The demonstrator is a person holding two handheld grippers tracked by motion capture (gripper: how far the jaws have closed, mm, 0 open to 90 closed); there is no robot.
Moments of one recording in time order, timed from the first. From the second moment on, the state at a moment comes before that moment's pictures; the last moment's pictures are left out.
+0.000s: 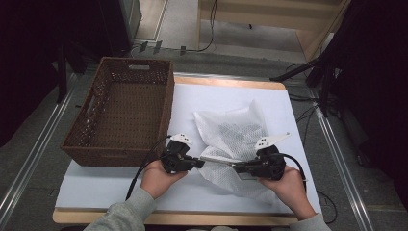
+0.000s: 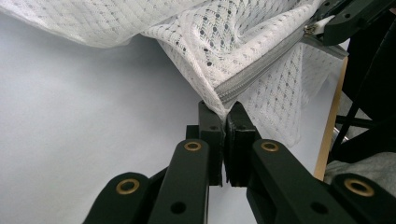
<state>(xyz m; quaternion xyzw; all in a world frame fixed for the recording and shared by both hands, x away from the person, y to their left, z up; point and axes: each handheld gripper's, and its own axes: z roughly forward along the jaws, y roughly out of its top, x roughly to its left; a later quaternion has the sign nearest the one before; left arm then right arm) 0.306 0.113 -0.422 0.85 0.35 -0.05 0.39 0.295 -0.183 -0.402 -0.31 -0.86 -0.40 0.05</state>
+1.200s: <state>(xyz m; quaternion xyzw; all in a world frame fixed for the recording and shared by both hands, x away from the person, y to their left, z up) 0.305 0.114 -0.421 0.85 0.35 -0.05 0.39 0.291 -0.197 -0.400 -0.32 -0.86 -0.40 0.05</state>
